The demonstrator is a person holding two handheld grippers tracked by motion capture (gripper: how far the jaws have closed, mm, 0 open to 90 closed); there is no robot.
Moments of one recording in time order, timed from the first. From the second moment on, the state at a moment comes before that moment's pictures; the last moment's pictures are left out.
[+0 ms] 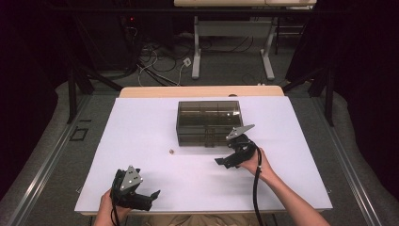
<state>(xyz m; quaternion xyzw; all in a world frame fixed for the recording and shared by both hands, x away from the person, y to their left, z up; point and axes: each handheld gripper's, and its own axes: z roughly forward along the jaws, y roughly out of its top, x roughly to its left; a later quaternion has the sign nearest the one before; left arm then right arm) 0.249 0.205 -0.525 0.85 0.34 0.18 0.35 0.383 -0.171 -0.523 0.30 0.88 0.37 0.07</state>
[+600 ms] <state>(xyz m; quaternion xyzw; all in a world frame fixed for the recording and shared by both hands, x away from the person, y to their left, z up) 0.250 0.206 -0.526 0.85 0.34 0.18 0.35 0.395 -0.168 -0.523 0.28 0.87 0.37 0.16</state>
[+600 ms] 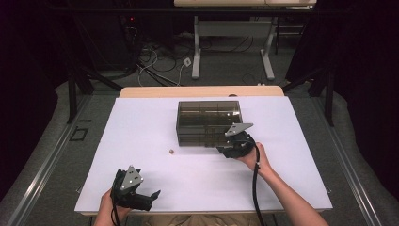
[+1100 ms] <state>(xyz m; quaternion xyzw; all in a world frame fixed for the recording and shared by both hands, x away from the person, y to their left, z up) 0.250 0.205 -0.527 0.86 0.34 0.18 0.35 0.403 -0.164 -0.532 0.27 0.87 0.35 0.20</state>
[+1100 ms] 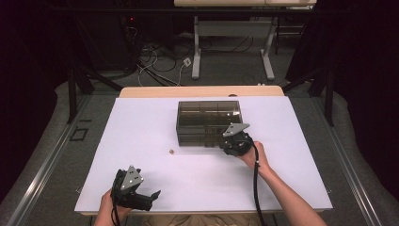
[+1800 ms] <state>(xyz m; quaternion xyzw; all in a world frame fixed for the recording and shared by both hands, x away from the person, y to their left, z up) 0.251 0.205 -0.528 0.86 0.33 0.18 0.35 0.403 -0.161 -0.538 0.26 0.88 0.33 0.21</state>
